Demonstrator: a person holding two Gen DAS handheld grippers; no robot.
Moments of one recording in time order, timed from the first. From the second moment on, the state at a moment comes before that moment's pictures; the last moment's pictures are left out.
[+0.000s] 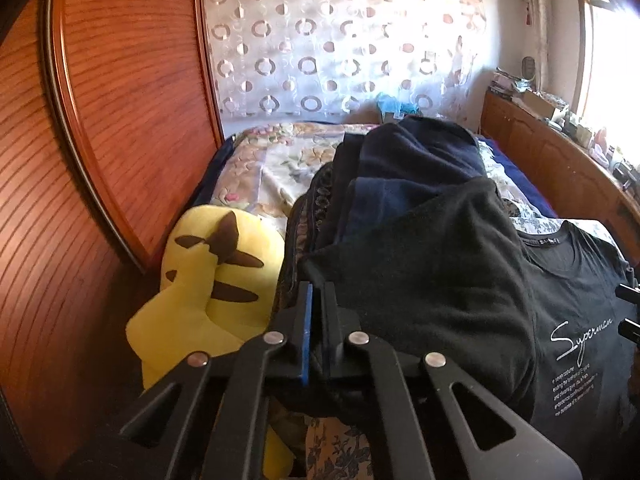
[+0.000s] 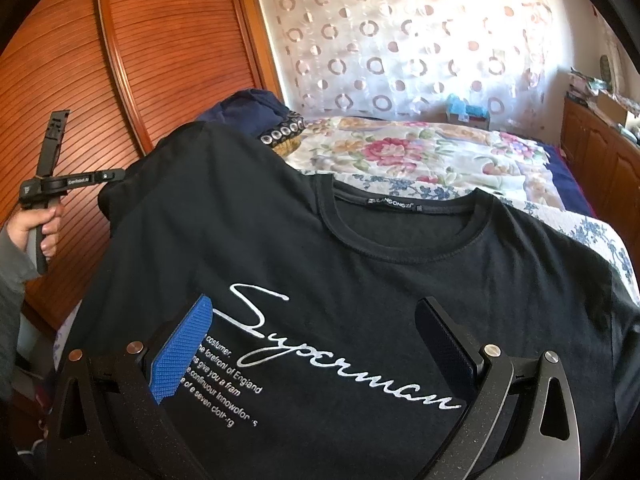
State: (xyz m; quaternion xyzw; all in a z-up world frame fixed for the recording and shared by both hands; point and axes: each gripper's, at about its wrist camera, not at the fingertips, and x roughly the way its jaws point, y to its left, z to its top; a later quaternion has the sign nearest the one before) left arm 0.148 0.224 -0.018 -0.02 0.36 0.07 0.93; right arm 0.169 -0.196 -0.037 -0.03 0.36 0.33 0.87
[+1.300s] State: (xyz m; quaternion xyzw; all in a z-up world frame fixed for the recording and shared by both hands) left arm 0.126 0.086 0.035 0.04 0.33 -0.06 0.94; right arm 0.155 -0.232 -0.029 -0.02 0.34 0.29 0.89
